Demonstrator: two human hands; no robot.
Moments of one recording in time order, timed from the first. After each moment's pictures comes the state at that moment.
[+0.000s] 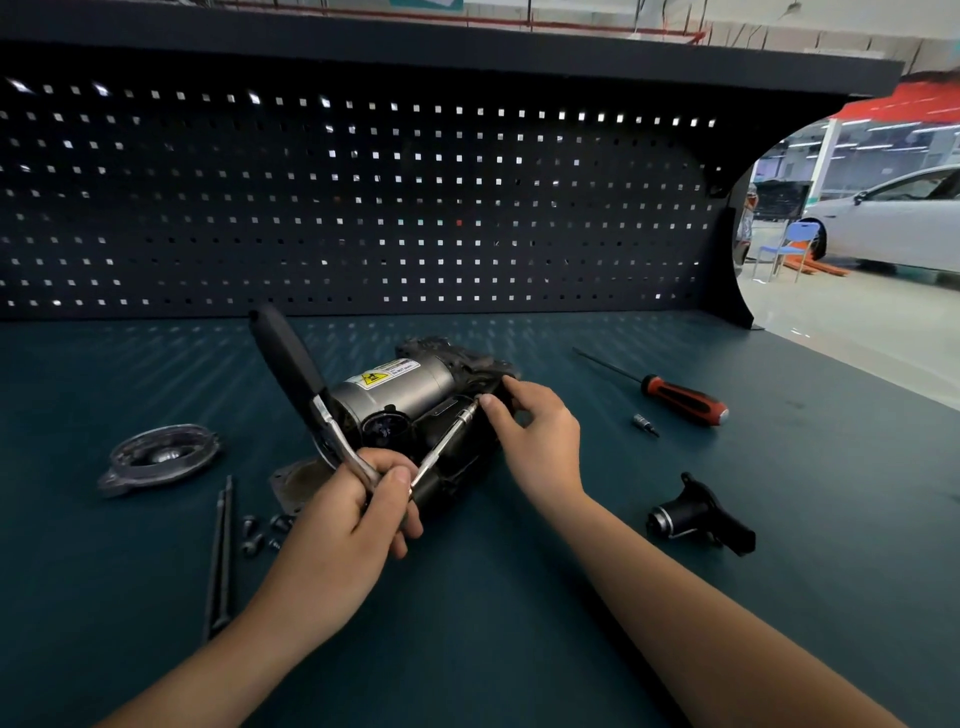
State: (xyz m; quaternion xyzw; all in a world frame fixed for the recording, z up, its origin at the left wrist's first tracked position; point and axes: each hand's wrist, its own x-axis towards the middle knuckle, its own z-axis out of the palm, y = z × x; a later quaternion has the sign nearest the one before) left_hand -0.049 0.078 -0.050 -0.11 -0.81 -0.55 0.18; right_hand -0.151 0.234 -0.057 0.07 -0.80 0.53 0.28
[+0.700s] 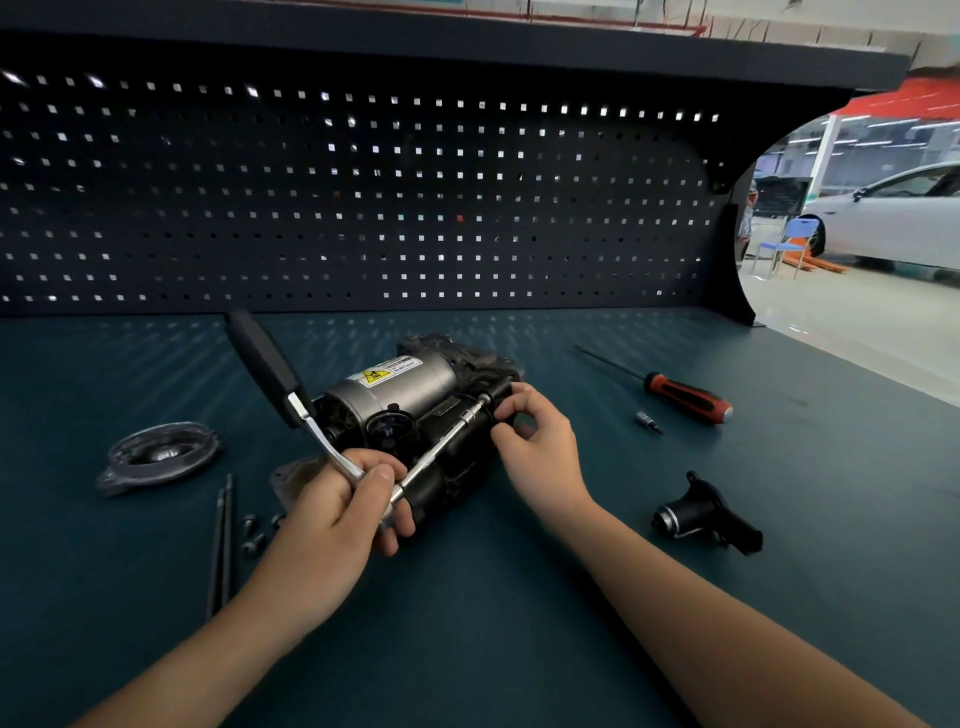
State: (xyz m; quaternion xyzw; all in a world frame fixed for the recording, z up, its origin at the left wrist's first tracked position) left_hand -0.055 0.070 -0.050 -0.09 -0.77 -0.61 0.14; right_hand -0.143 0.233 -0.063 0.10 -0.73 0.64 0.20
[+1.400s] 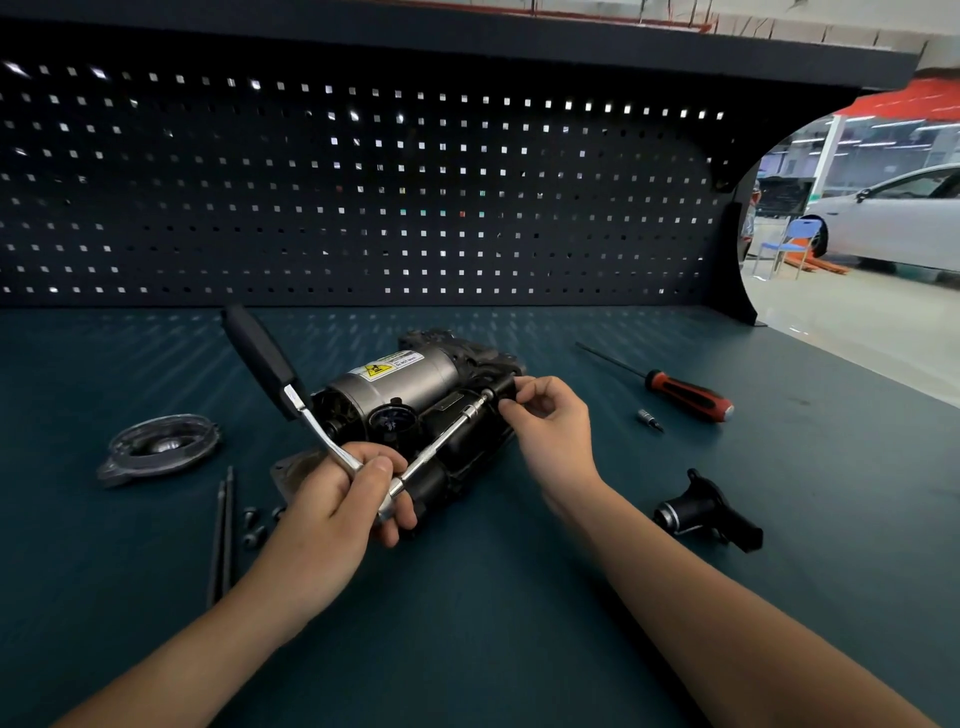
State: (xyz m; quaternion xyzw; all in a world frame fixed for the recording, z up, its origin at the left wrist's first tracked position) left_hand -0.055 0.070 -0.049 -0.09 -0.75 -0.64 0.13; right_hand -0.157 0.237 -0.060 0.06 -0.67 0.71 0.21
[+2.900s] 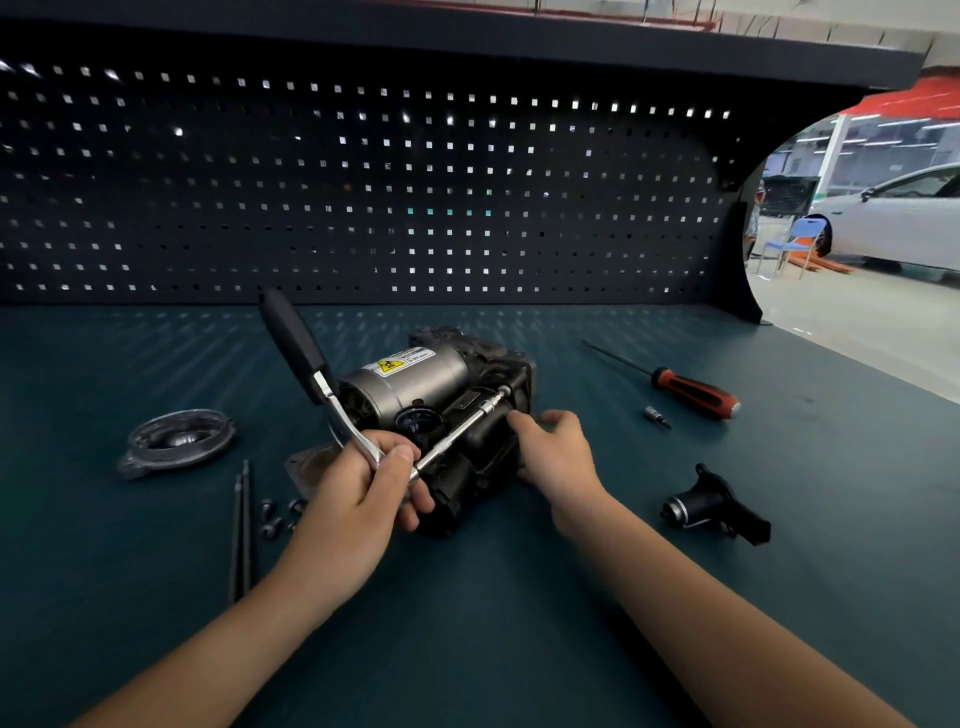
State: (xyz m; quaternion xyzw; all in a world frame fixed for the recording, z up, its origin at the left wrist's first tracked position) left_hand -0.056 0.075 -0.050 -0.09 -0.76 -0.63 0.16; right_hand -0.134 0.231 -0.056 -0.10 -0.74 0.66 0.05
